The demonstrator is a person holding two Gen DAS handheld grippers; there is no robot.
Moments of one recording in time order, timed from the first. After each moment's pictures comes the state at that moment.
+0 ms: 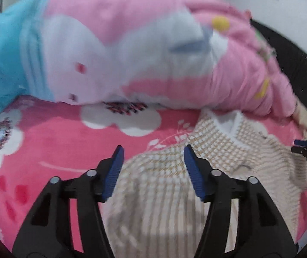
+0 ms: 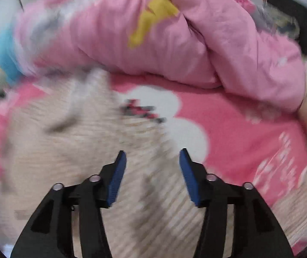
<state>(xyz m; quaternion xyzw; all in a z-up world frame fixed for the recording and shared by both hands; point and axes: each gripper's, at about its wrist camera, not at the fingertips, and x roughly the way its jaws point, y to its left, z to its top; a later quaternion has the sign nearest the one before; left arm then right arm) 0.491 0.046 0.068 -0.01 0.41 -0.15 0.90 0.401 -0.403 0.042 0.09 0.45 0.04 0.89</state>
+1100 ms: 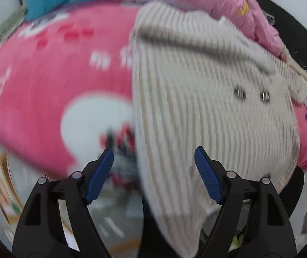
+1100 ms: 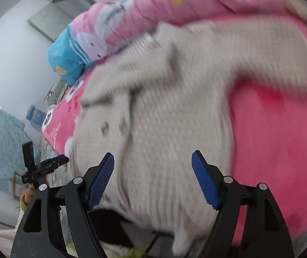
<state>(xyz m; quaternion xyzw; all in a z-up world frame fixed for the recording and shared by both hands) 0.182 0.127 -0.034 -0.03 0.54 -0.12 0.83 0.132 -0.309 -0.037 0.26 0.43 0.12 0.86</state>
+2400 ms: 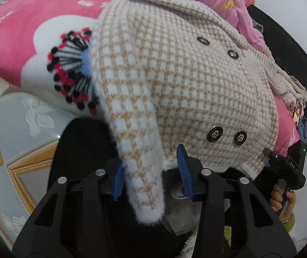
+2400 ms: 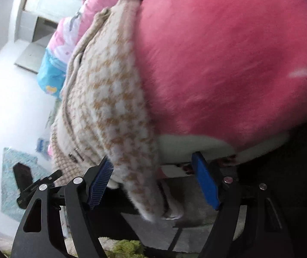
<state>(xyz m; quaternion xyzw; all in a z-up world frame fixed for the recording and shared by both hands) 0.080 0.089 -0.085 -0.12 0.53 -0.16 0.82 0.025 -0.318 -0.202 0.39 0.40 0.11 0.82</state>
